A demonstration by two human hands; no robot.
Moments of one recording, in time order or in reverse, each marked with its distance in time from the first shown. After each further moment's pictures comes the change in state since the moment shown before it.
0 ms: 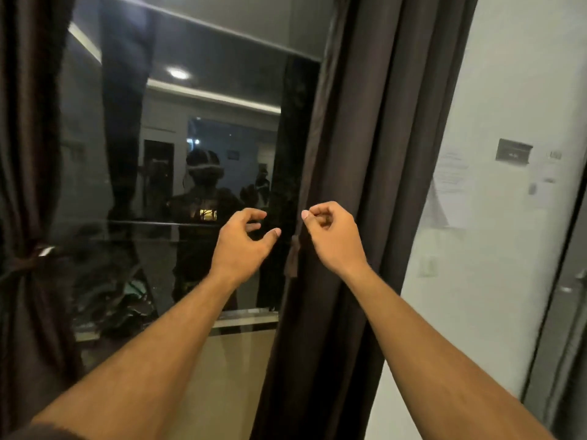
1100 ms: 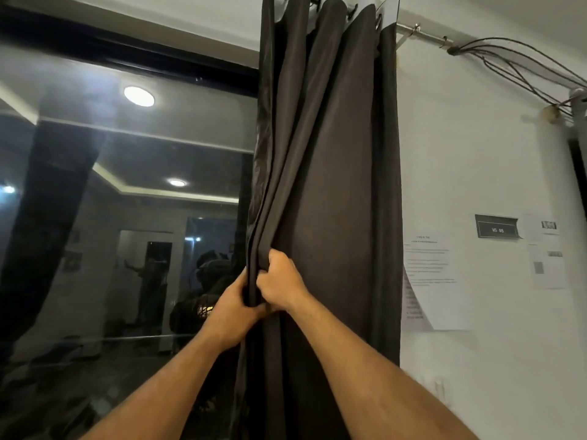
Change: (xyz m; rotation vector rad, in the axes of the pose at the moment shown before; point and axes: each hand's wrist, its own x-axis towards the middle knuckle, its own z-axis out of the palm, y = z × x) left_hand 0.169 0.031 0.175 -0.056 -0.208 0.105; right_hand 0.220 0.057 -0.050 -0.102 -0.233 -0.086
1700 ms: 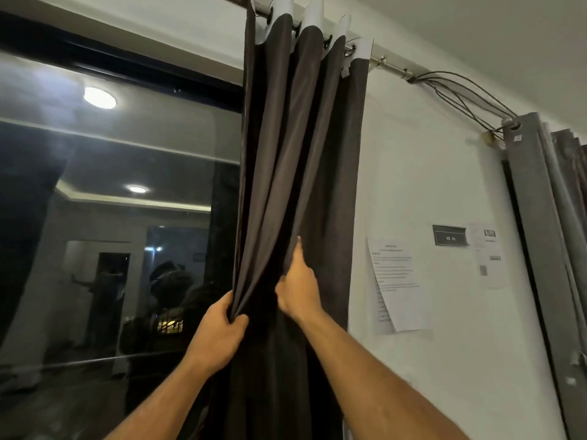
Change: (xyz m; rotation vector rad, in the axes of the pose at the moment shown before) left_hand -0.021 0.007 -0.010 -0.029 0.025 -0.028; right_hand -0.022 0.002 -0.031 -0.126 0.266 0.125
